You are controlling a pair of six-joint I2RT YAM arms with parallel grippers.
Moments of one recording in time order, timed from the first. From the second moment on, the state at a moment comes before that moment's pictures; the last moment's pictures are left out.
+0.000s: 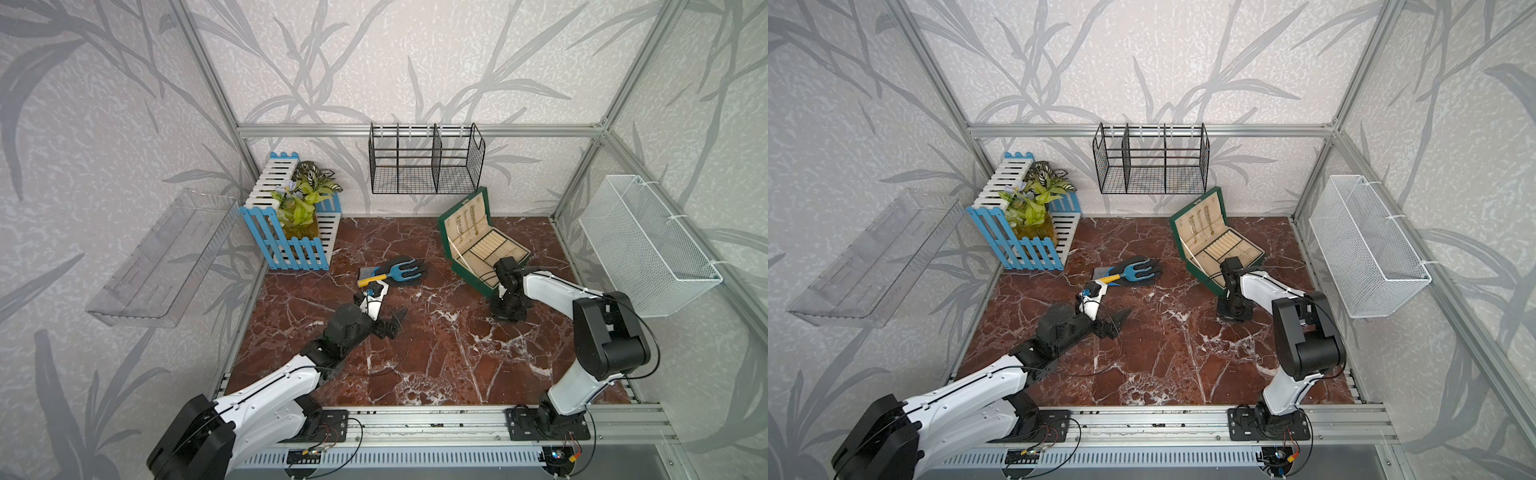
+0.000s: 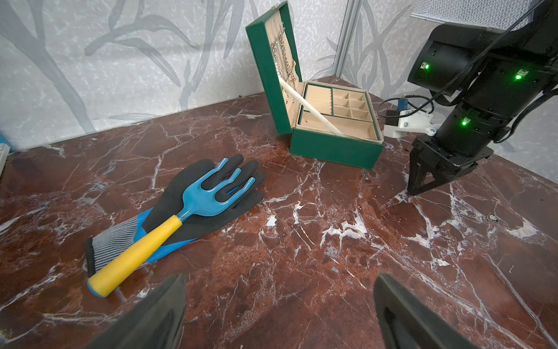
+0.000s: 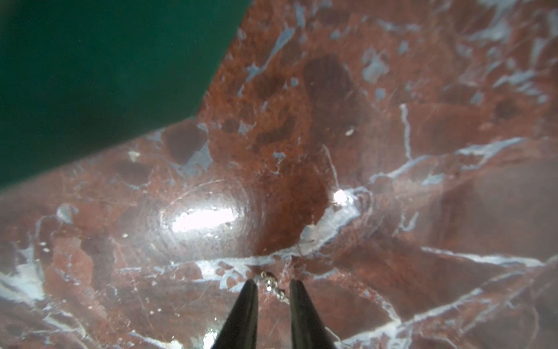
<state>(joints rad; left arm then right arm) -0.65 0.99 0.35 0.34 0.01 -0.08 0.20 1.71 0.99 -0.81 -0.02 0.43</state>
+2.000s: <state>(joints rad) -0.92 1.98 0.66 1.11 0.22 -0.23 0.44 1.26 0.87 -0.58 -0.31 0.56</state>
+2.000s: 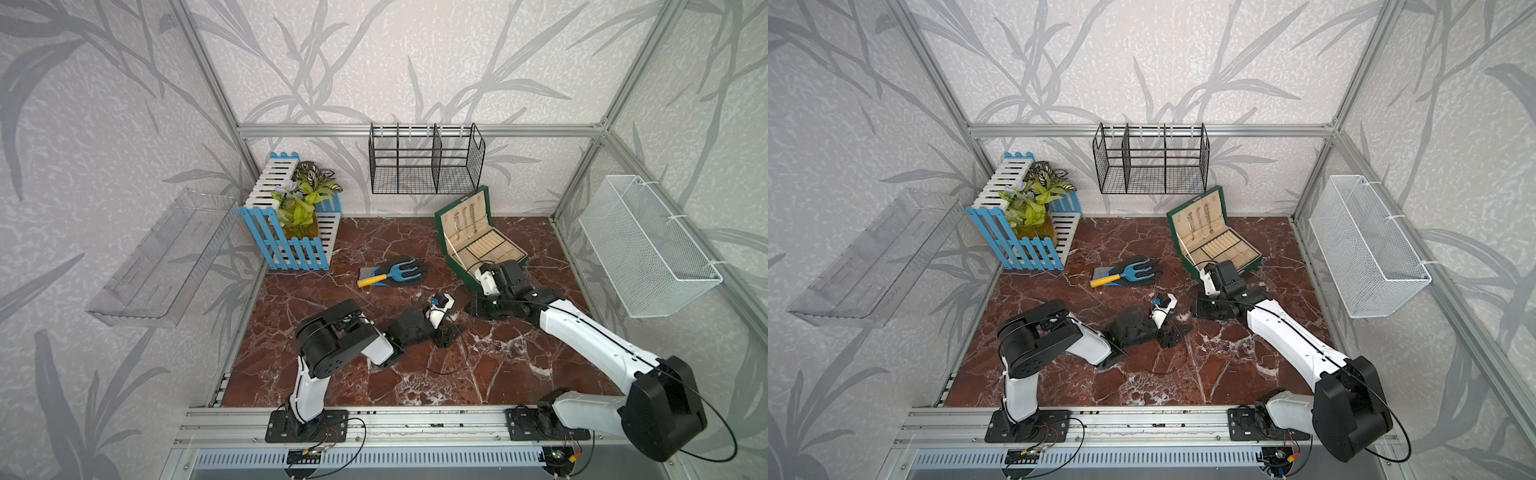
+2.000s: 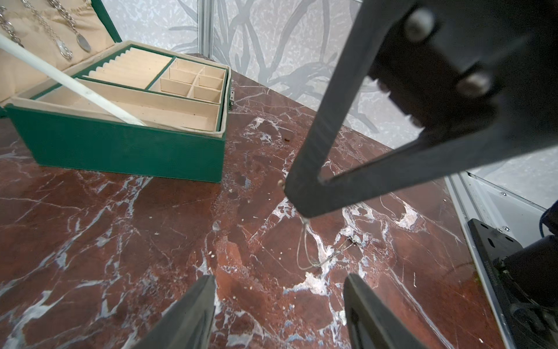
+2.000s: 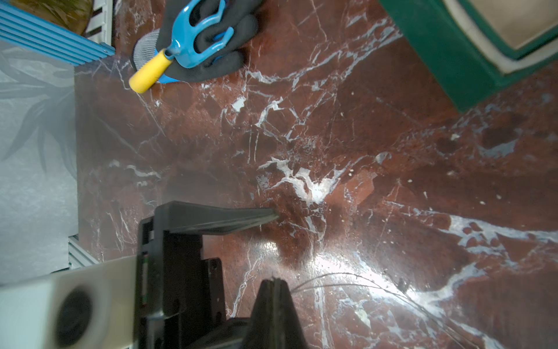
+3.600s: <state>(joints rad) -0.92 2.31 0.98 1.15 0.43 -0.29 0.44 1.00 0.85 -0.50 -0.15 0.66</state>
